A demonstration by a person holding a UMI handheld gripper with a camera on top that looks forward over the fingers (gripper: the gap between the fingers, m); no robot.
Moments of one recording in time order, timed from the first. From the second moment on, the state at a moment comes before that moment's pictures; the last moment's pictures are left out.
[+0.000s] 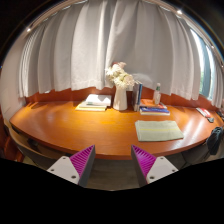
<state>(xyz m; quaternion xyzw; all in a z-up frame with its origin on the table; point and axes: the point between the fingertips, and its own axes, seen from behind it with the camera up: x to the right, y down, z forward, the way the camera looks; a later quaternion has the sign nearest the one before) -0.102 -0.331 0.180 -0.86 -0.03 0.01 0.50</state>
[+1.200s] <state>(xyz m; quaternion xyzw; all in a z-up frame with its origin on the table) 0.071 -0.047 -0.015 -0.92 -0.01 -0.08 0.38</state>
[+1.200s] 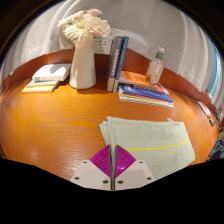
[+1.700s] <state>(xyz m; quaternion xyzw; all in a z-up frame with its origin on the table) 0.268 -0.030 0.113 -0.90 -0.03 -0.13 0.42</state>
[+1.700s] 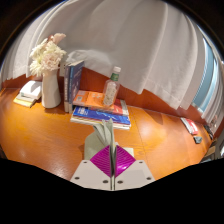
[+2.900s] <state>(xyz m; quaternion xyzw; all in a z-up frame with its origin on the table) 0.025 -0.233 0.235 -0.86 0.01 0.00 0.52</state>
